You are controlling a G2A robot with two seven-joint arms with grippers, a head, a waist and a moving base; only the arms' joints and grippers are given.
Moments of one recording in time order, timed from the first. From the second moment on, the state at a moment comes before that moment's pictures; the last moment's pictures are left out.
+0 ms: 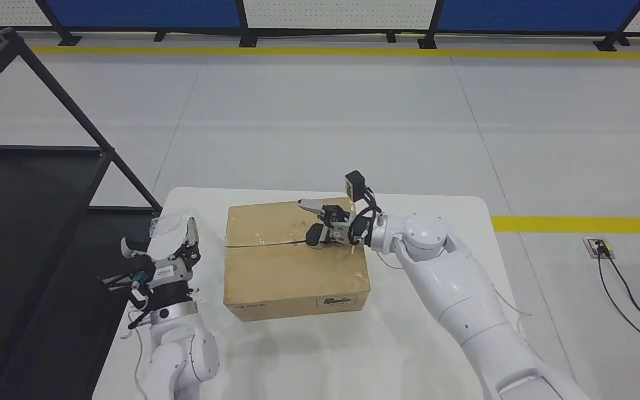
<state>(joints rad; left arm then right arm) 1.25 -1.36 -1.46 -1.70 1.30 0.40 0.33 -0.36 -1.51 1.03 -0.71 0.34 -0.08 1.00</state>
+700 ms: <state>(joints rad) 1.23 -1.37 -1.32 -1.74 1.48 0.34 0.24 -0.38 -1.50 1.06 -0.76 0.33 -0.10 1.00</state>
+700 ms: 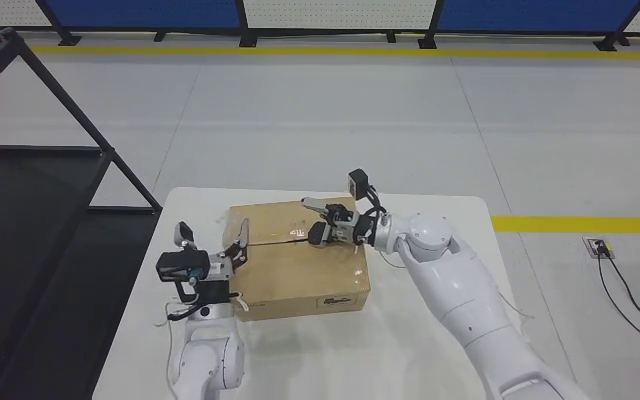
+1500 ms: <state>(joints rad) 1.22 -1.38 -1.30 -1.75 1.56 0.24 0.15 -0.40 -1.49 1.07 -0.81 0.33 -0.10 1.00</state>
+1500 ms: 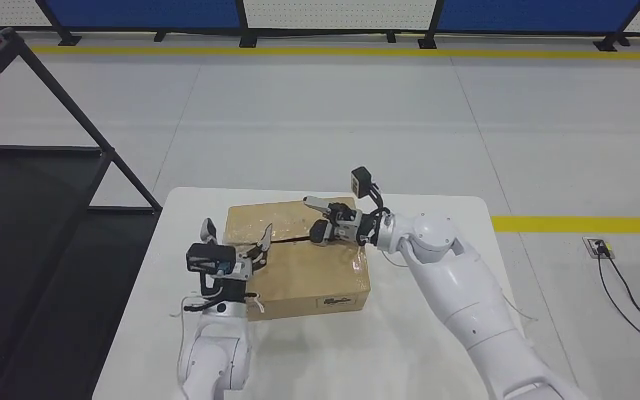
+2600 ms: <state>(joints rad) 1.51 -1.34 -1.76 -1.90 1.19 -0.09 0.12 -0.25 -1.51 0.95 -0.73 0.09 -0.05 0.91</state>
